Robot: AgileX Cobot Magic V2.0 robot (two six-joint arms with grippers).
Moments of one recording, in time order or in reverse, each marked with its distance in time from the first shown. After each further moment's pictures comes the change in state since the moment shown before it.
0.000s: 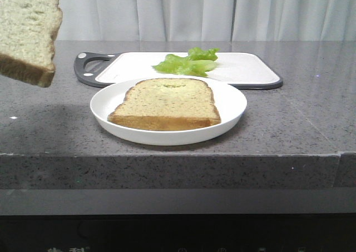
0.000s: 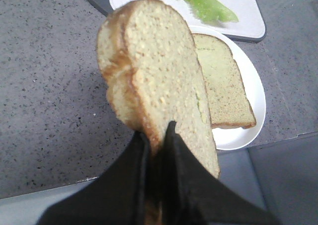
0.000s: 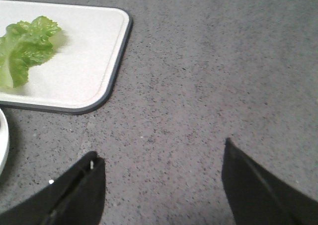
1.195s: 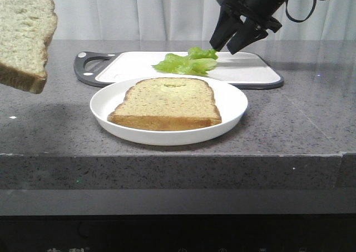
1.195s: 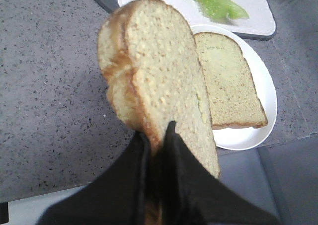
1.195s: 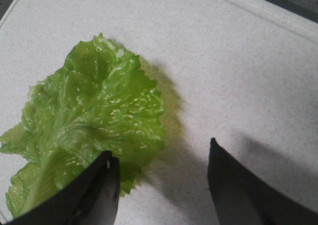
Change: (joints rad) left arm 0.000 0.000 0.000 0.029 0.000 0.004; right arm 0.089 1.474 -1.541 0.469 0.677 -0.356
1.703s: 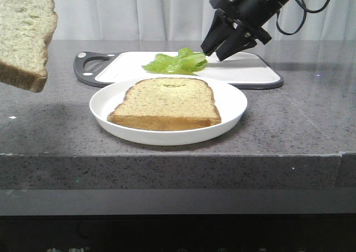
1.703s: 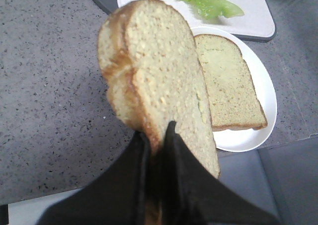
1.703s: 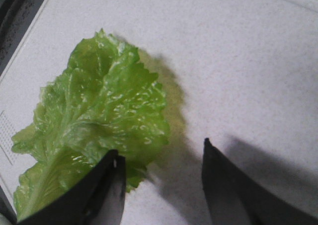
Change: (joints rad) left arm 0.000 0.000 0.000 0.000 -0.006 0.000; right arm 0.000 0.043 -0.002 0.114 0.010 -0.006
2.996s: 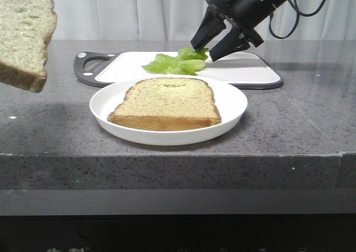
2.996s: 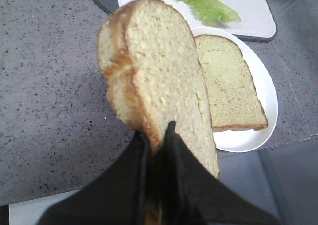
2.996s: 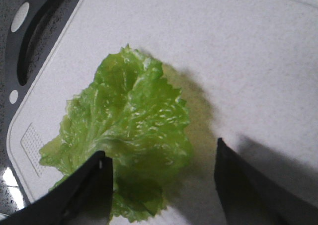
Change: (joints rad) left arm 0.000 0.000 0.000 0.002 -0.002 0.000; right arm 0.008 0.020 -0.002 0.086 -0.005 0.000
